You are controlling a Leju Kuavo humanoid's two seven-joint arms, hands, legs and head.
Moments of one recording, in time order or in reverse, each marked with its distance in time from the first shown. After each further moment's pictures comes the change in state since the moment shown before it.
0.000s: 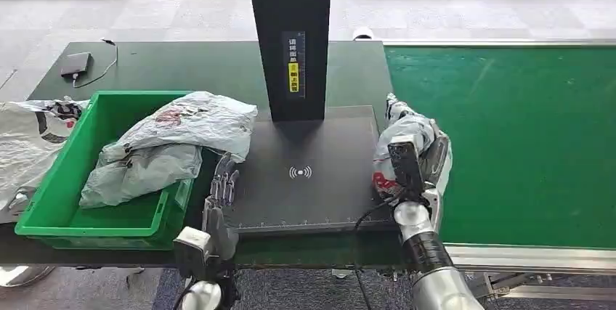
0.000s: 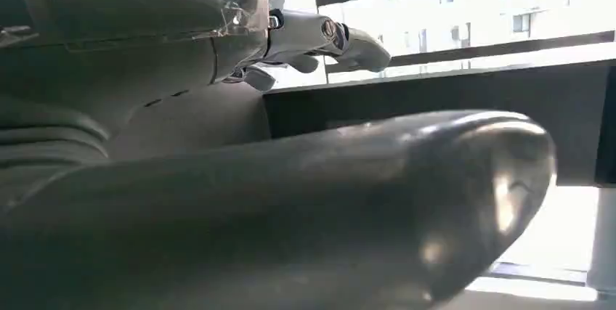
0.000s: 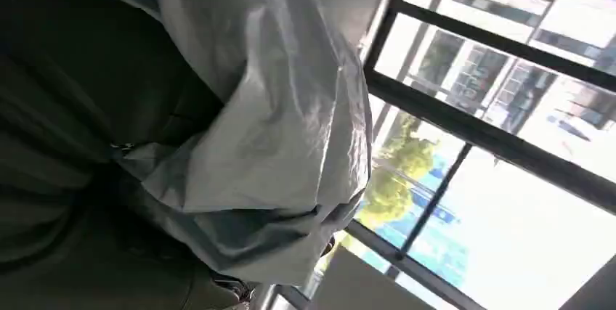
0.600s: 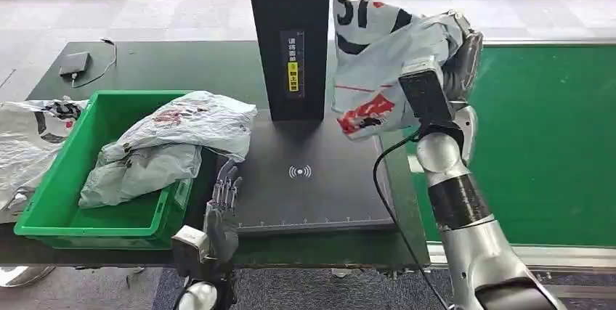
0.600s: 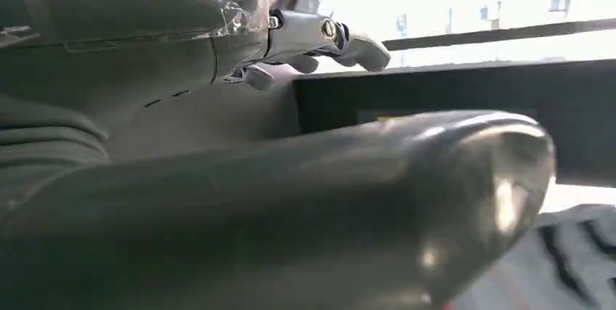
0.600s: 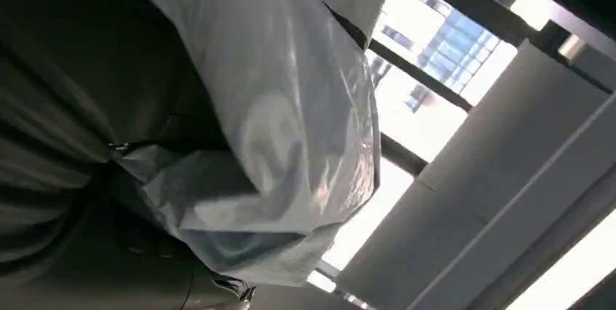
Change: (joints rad) left arm -0.001 -0.010 0.063 0.054 0.023 -0.090 0.006; right arm -0.239 -0.120 0.214 -0.171 -0.010 0.079 0.096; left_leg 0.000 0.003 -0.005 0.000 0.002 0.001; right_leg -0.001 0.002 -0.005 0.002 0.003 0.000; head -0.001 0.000
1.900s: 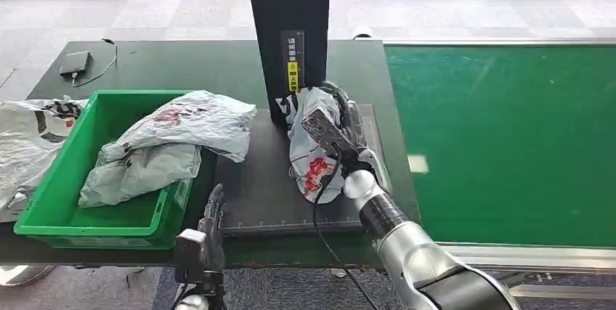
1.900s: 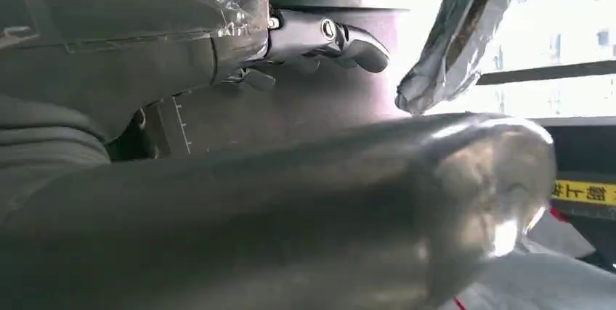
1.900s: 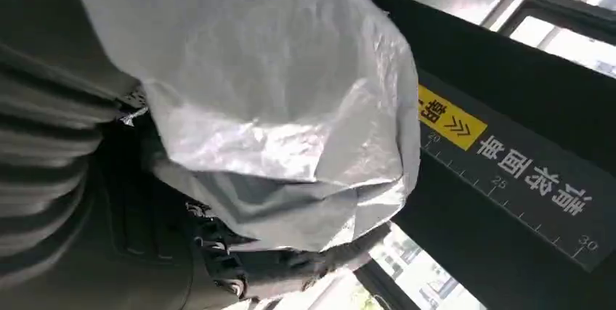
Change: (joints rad) left arm 0.018 -0.017 0.152 0.145 -0.062 0.040 0.054; right arm -0.046 0.247 0.013 0.628 0.039 0.140 0.002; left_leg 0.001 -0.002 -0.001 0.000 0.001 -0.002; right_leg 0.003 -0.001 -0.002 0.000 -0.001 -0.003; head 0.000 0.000
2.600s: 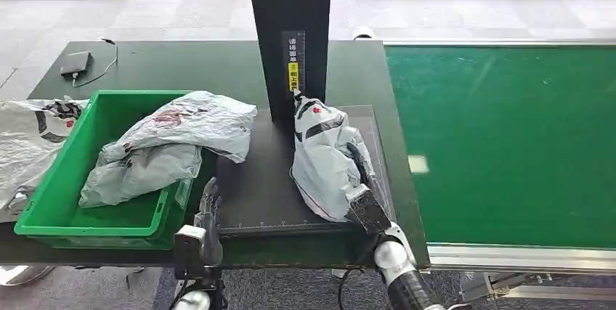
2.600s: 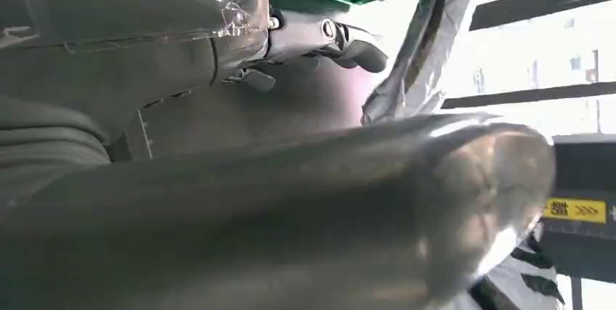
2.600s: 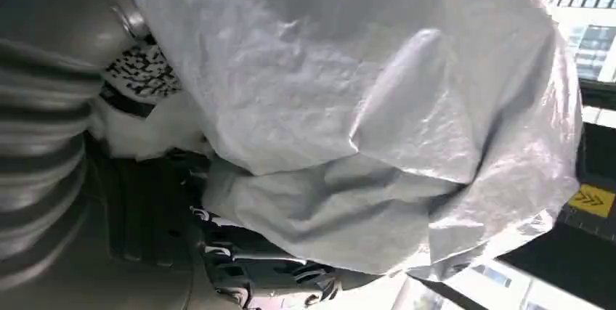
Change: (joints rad) left arm -0.007 0.000 -0.051 -0.041 -0.005 0.092 0.002; right arm 0.499 -0.152 -0.016 -0.420 -0.224 0.247 -0.172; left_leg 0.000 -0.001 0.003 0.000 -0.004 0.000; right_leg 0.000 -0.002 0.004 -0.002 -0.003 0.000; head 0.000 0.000
